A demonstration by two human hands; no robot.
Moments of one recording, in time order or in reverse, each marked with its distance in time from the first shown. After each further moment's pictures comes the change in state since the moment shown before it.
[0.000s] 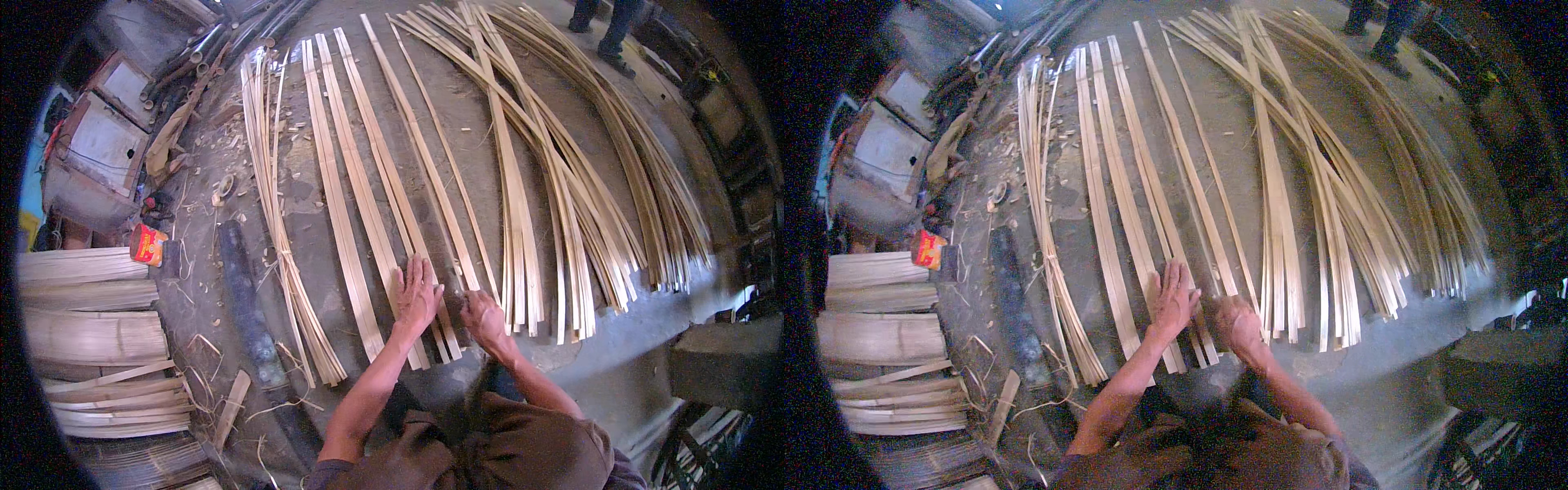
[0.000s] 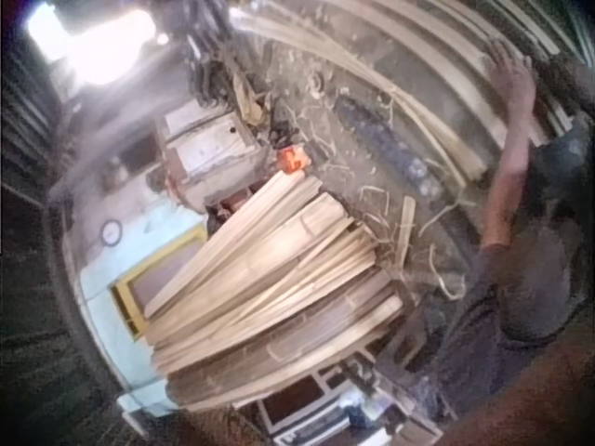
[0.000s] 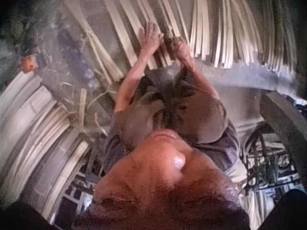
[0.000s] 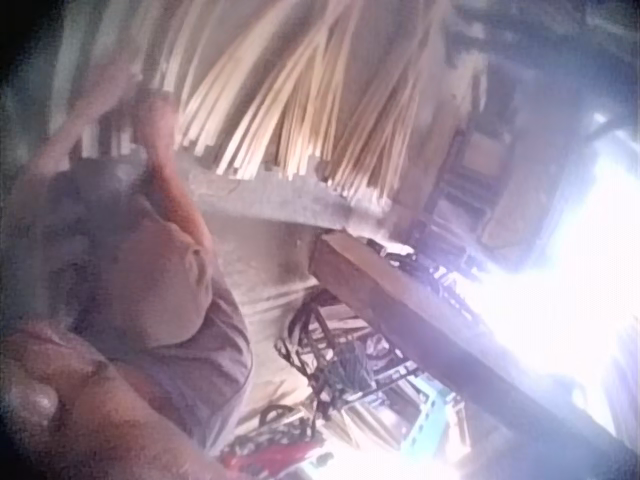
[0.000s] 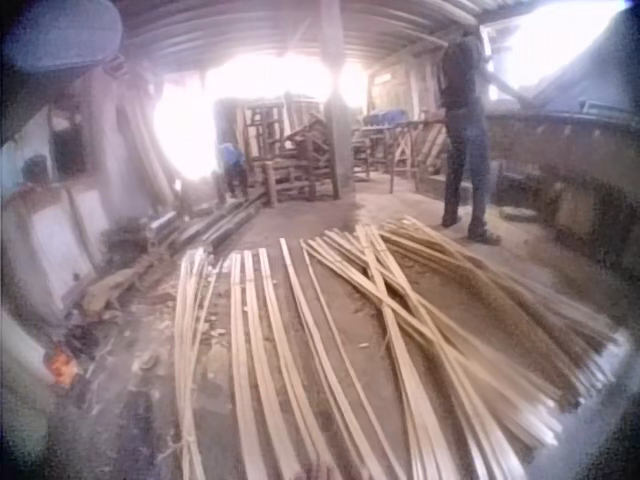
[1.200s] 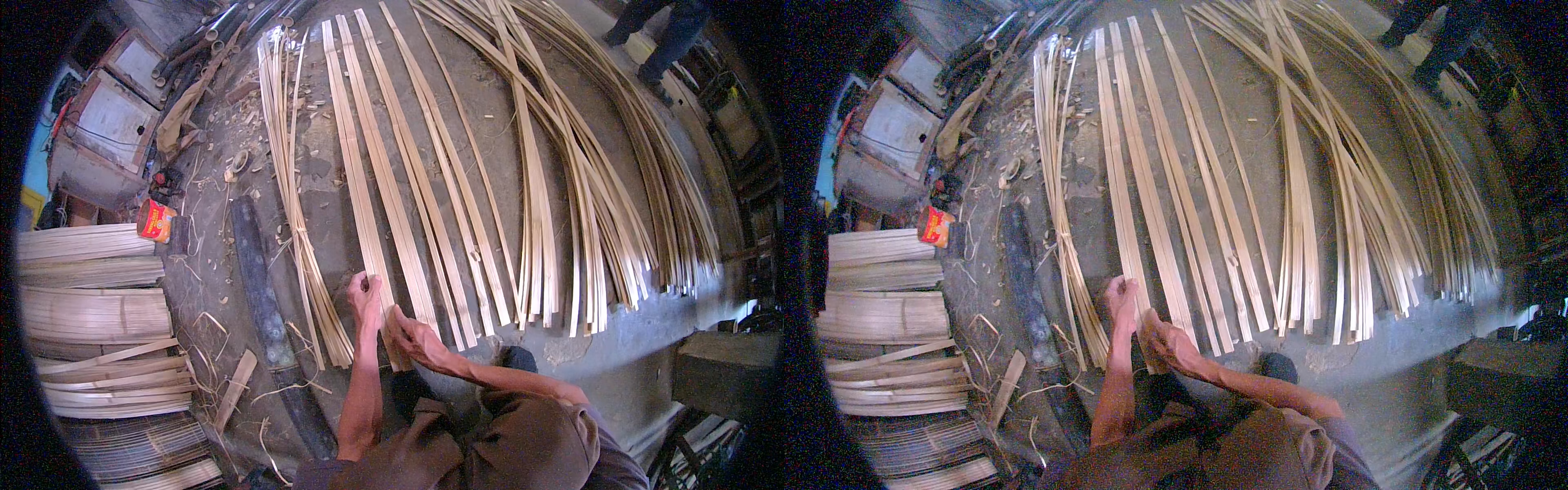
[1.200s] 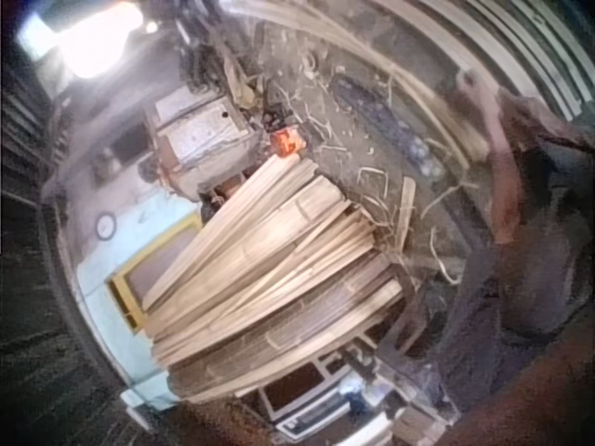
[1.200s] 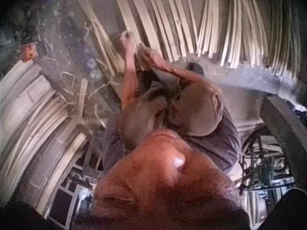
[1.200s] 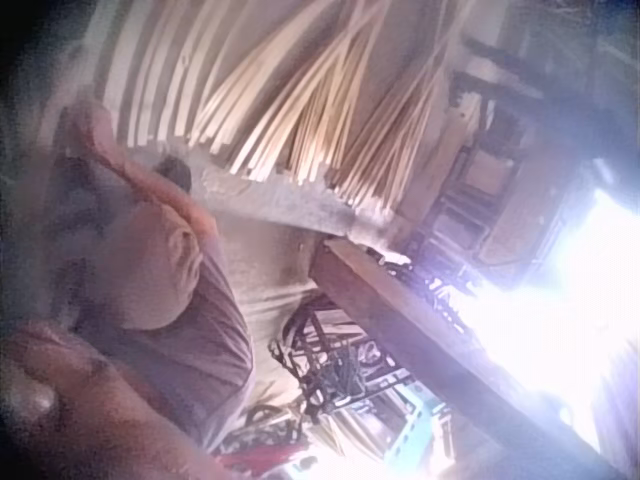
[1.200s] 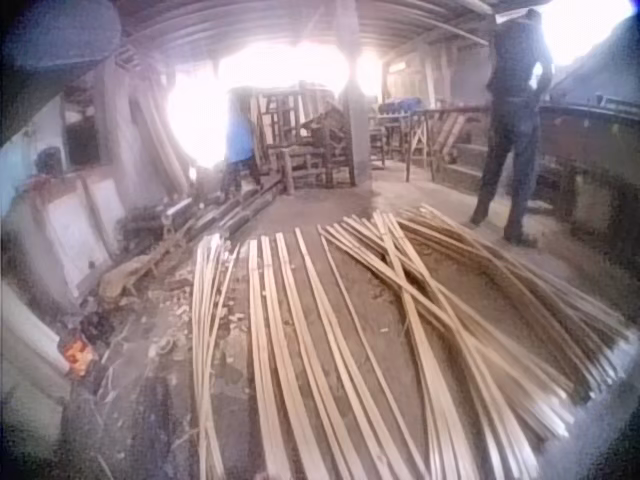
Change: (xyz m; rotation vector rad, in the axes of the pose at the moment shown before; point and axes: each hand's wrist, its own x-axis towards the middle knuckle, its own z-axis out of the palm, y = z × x) left_hand -0.065 -0.115 -0.006 -1.059 0.416 -0.765; right_hand -0.044 -0.100 0.117 0.900 -0.511 -0.005
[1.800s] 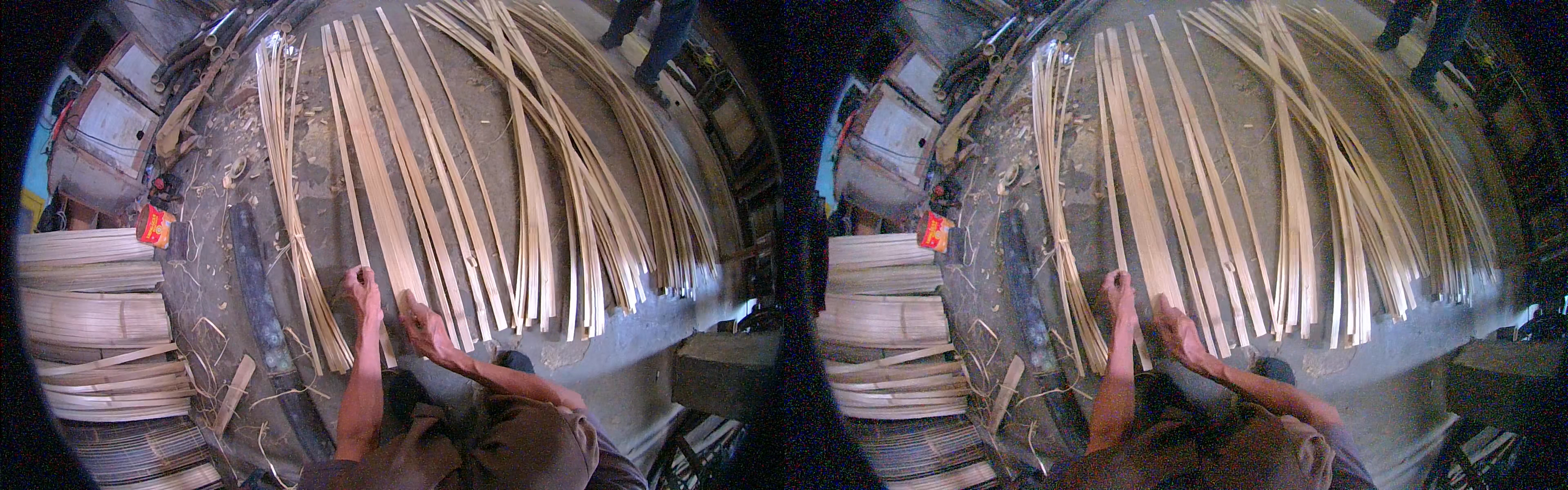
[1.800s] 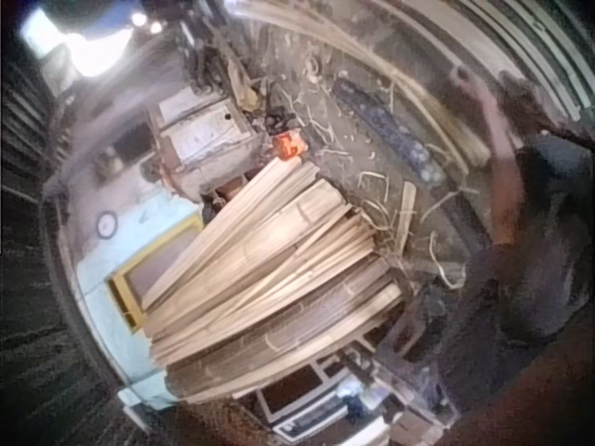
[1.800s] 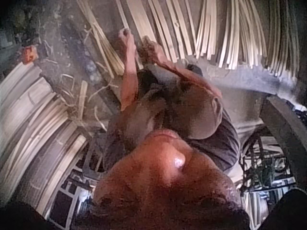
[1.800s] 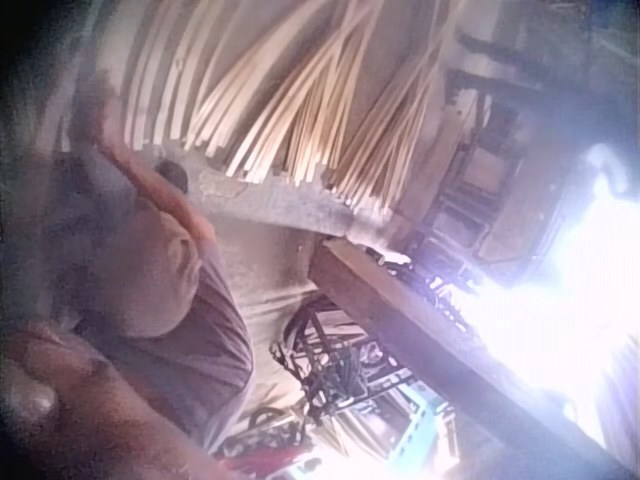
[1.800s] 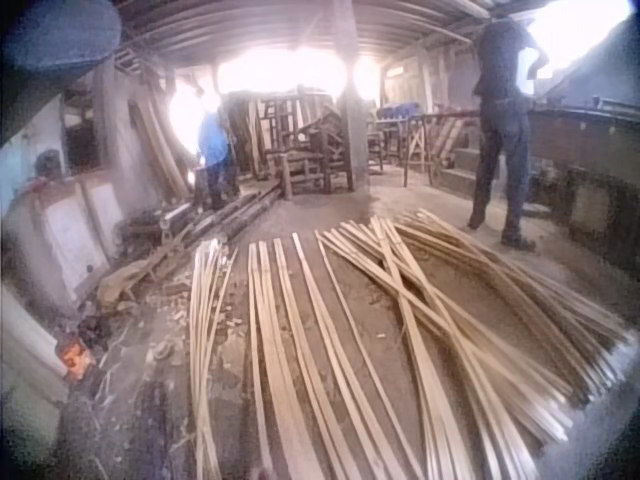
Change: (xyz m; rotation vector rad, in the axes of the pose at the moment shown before) left_hand 0.017 0.017 0.019 0.018 0.146 -0.036; right_hand 0.014 -0.035 -0.024 -0.227 0.286 -0.076
